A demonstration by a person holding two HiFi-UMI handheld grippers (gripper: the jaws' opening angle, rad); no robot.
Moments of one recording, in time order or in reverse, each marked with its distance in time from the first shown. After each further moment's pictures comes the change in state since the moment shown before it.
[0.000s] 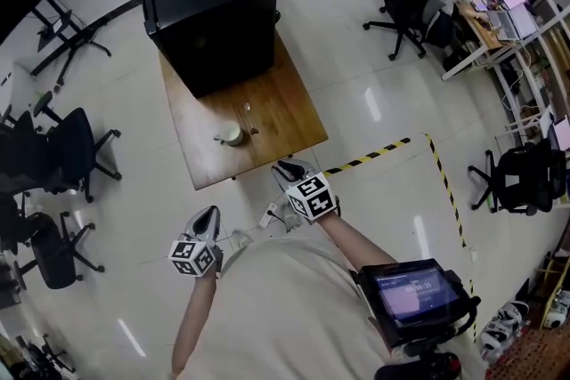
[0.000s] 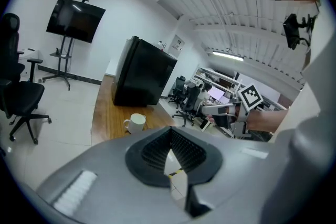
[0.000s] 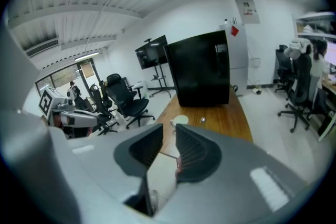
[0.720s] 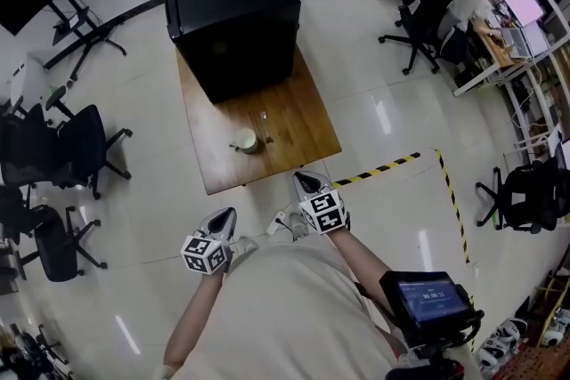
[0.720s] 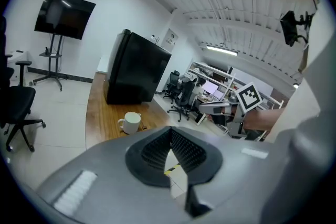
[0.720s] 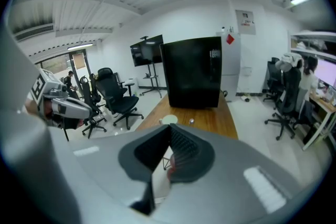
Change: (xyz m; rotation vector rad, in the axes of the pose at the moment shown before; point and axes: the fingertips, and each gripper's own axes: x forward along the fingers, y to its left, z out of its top) left arm 0.016 -0.002 0.001 0.049 0.061 -0.062; right arm 0.001 -0.012 -0.009 -0.069 -0.011 -0.131
